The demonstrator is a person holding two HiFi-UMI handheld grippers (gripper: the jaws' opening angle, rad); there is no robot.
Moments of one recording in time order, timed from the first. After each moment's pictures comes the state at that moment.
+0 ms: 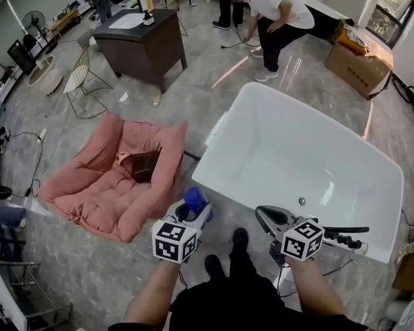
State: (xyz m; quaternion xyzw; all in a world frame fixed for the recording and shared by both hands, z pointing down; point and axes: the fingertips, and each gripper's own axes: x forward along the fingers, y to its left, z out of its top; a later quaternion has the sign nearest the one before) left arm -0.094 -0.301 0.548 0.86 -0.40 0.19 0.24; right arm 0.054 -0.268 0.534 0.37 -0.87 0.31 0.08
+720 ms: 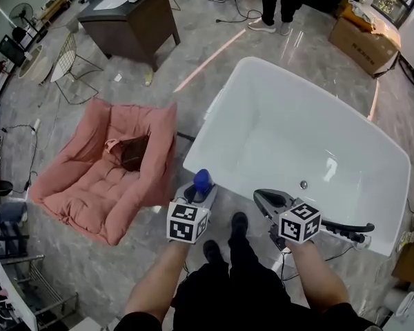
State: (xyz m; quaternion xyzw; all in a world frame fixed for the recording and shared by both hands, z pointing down) left arm -0.042 -0.356 0.641 0.85 -0.41 0.24 0.25; right arm 0.083 -0.320 0.606 0.37 -0.85 0.34 0.13
